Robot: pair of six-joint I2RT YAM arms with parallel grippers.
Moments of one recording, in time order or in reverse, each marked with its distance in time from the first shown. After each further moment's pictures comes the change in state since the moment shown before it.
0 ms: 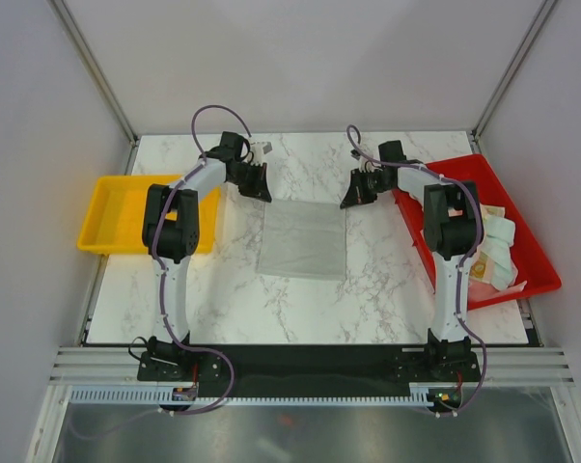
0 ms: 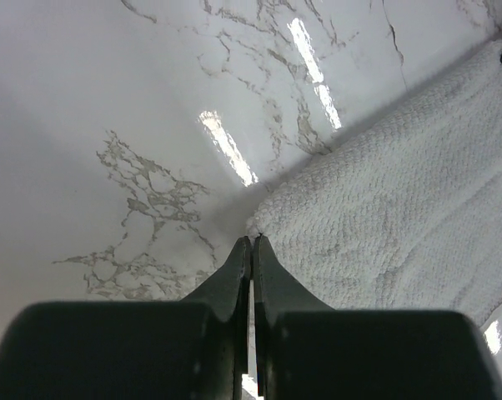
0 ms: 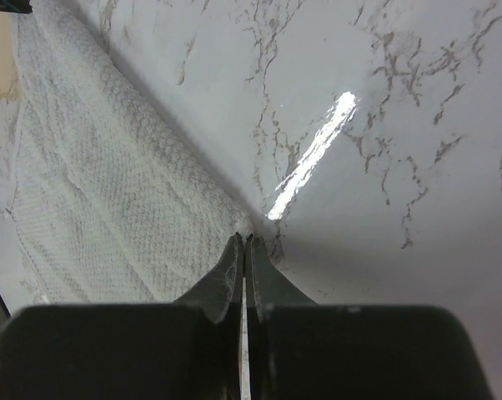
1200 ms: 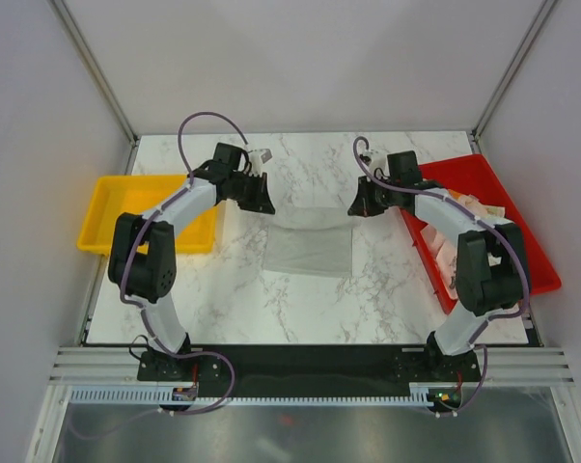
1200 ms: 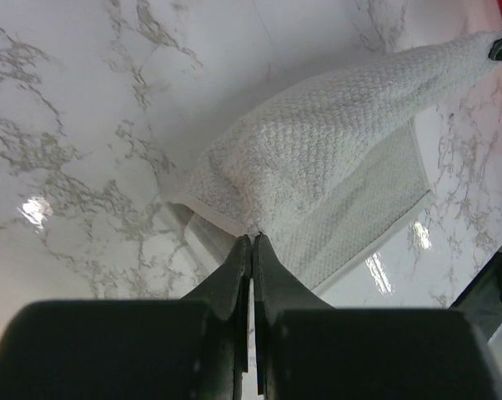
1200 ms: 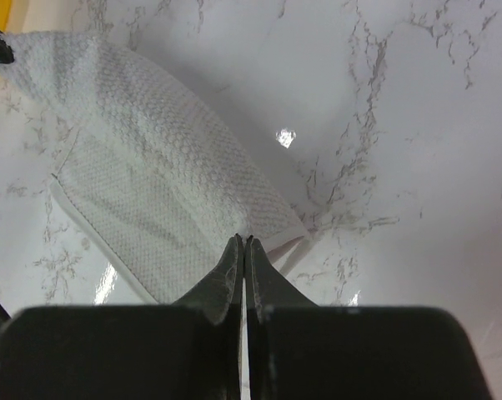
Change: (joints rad) left arm -0.072 -0.416 -0.385 0.093 -0.017 -0.132; right arm 0.074 -0.537 -0.439 0.125 0.208 0.065
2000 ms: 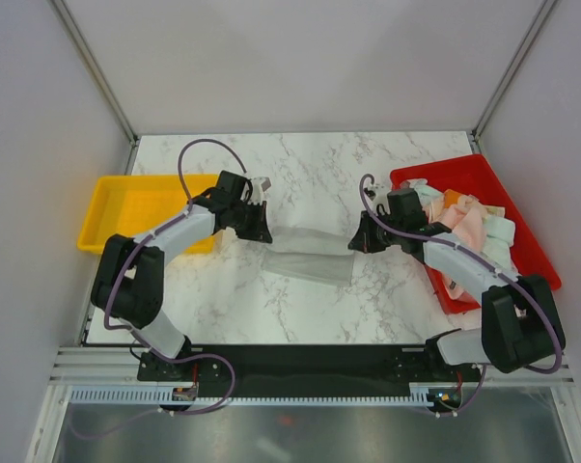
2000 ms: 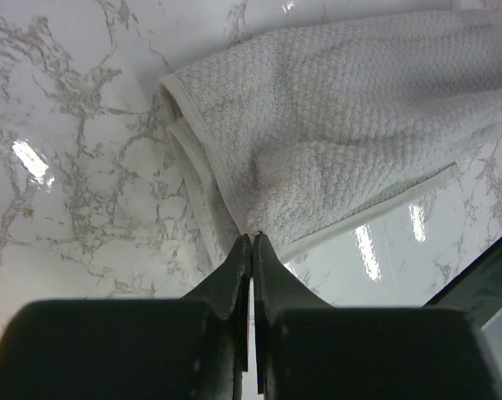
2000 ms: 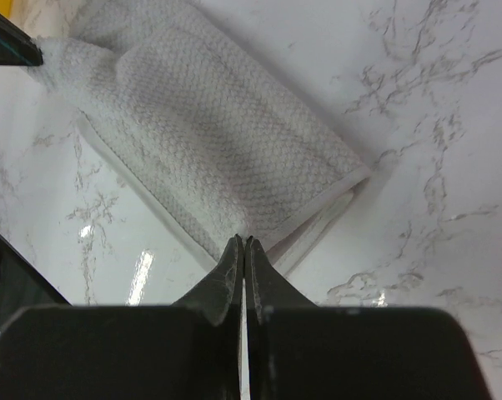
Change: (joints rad) left arm -0.084 -0.214 -0.309 0.053 -0.121 -0.112; right arm 0.097 -0.359 -0.393 0.093 0.105 0.205
